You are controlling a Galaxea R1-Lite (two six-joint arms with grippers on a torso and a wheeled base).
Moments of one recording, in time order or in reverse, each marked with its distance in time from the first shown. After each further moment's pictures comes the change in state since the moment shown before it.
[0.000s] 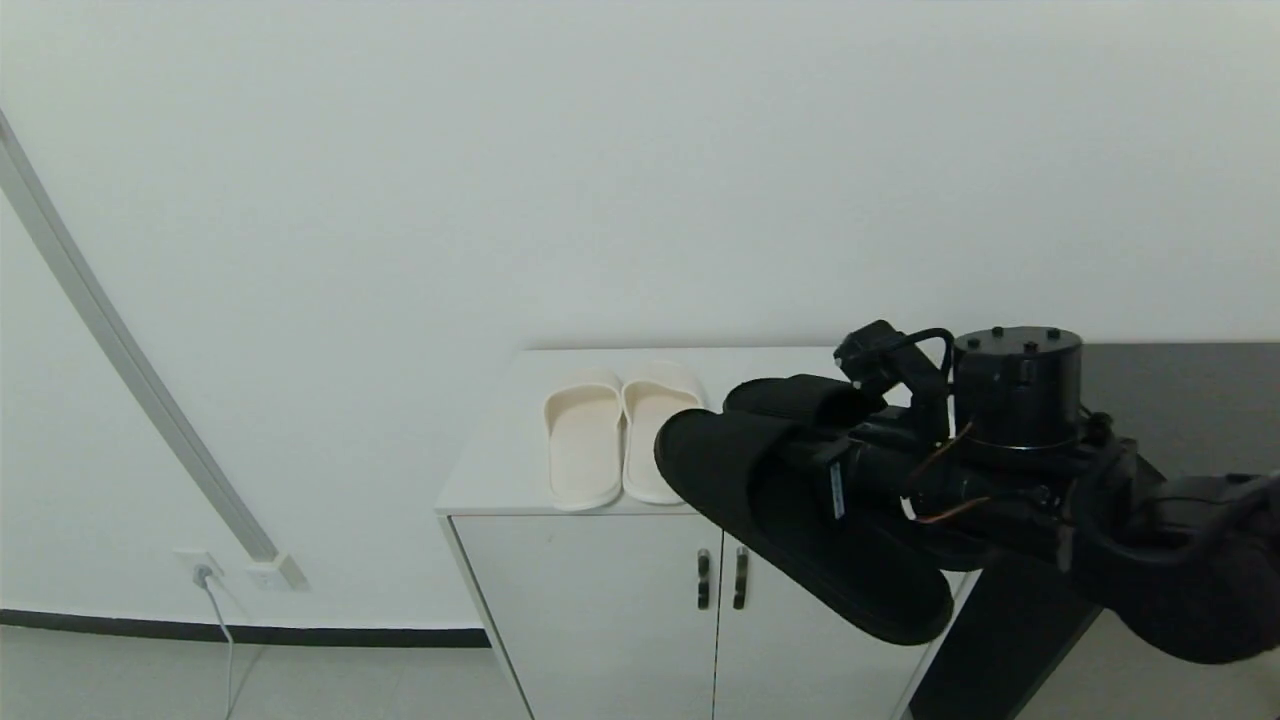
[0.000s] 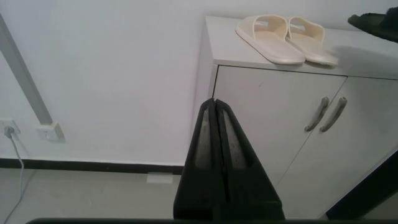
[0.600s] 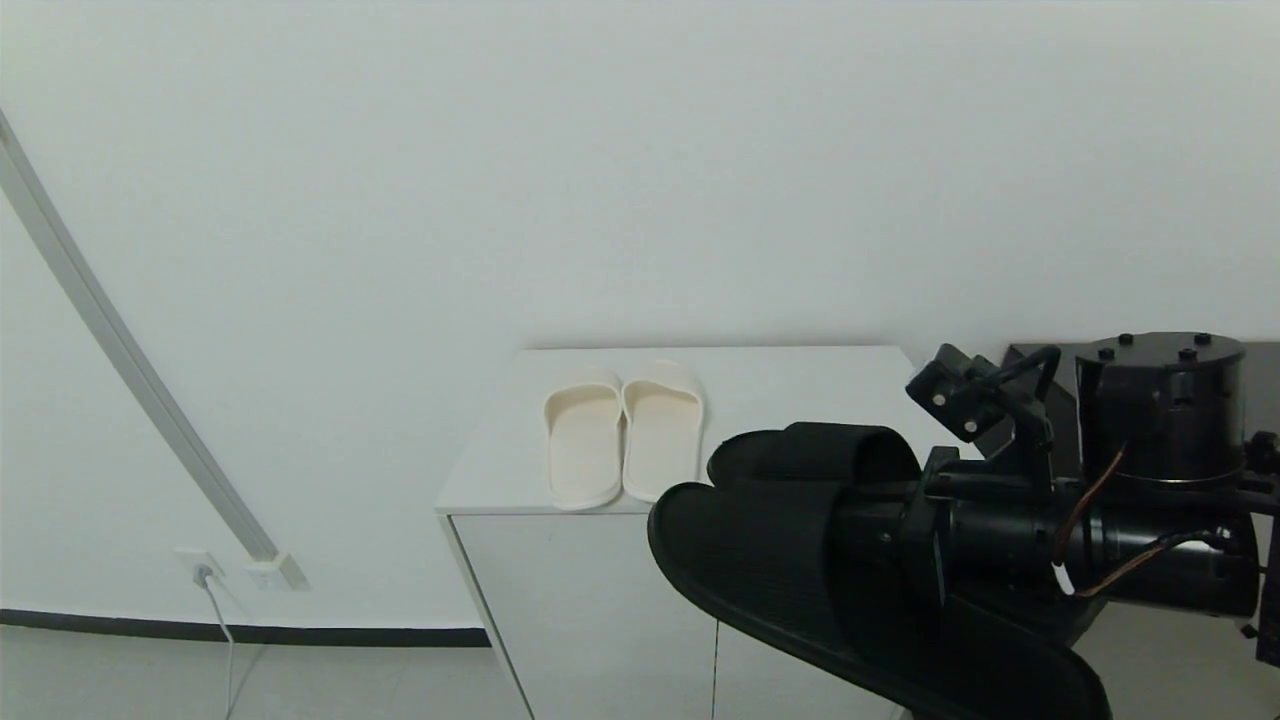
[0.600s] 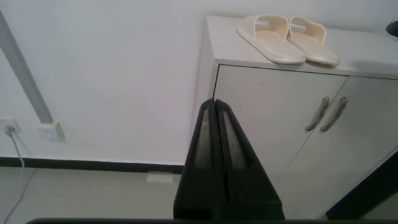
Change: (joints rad) left arm 0.000 0.000 0.001 0.000 0.000 -0.001; right arm 0.003 -0.208 0.118 0.161 0.284 -0.002
